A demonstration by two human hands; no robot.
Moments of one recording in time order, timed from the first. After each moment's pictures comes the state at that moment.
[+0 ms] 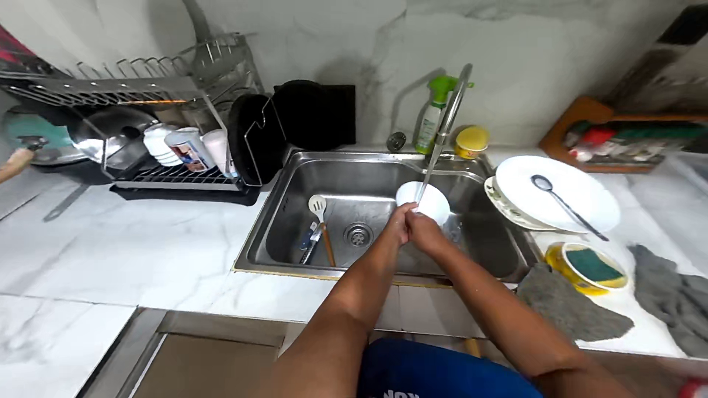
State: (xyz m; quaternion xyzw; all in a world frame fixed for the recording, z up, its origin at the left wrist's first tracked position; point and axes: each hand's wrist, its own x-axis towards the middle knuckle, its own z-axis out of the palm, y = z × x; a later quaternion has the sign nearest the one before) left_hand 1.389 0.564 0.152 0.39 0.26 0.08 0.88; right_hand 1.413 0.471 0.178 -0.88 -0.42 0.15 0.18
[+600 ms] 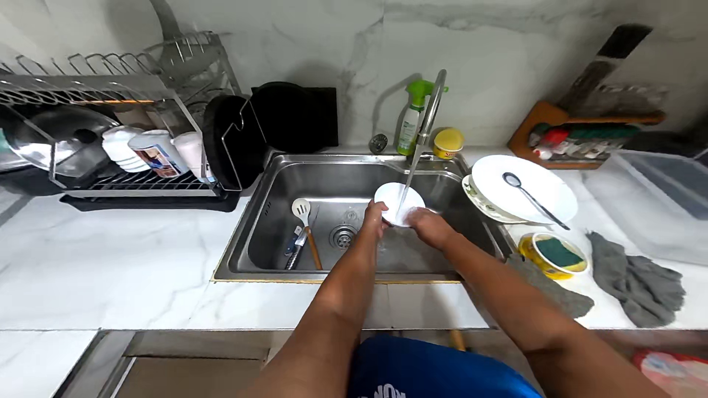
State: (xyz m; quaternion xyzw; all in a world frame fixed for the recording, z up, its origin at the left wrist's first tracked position) left_hand 1.389 0.592 0.142 0.48 0.30 0.12 0.81; right_hand 1.457 0.434 0.159 -0.84 -0.54 0.06 0.07
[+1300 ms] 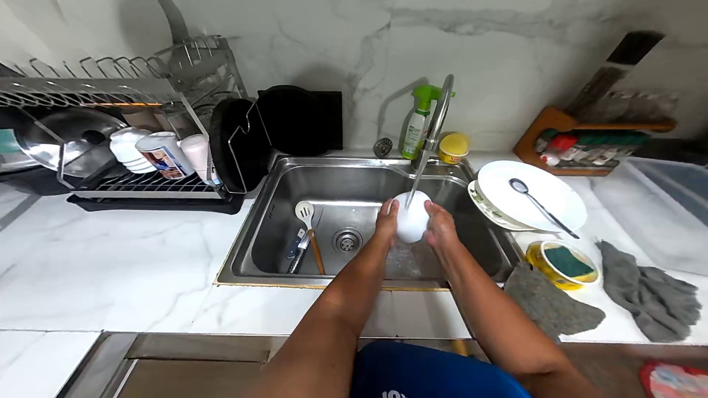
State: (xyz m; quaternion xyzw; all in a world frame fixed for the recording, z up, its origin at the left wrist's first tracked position) left_hand 1.406 0.580 0.117 0.61 0.25 0.15 0.74; right_hand 1.443 0.463 0.169 -0.57 0.01 0.17 0.81
